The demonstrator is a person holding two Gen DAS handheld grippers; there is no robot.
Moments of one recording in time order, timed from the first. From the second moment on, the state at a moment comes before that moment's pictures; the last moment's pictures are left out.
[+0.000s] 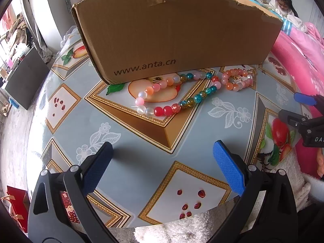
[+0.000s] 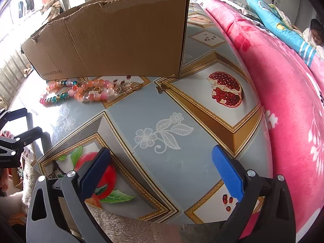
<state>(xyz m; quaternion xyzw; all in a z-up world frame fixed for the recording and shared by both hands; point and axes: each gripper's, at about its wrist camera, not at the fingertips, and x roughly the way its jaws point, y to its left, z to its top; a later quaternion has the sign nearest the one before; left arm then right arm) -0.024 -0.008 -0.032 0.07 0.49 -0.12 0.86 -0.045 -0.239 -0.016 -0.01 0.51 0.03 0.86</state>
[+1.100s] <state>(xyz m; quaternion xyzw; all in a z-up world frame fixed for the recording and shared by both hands) -0.040 0.005 0.003 0.04 0.40 -0.16 0.90 -0.049 -0.208 0.025 0.05 0.45 0.12 0.88</state>
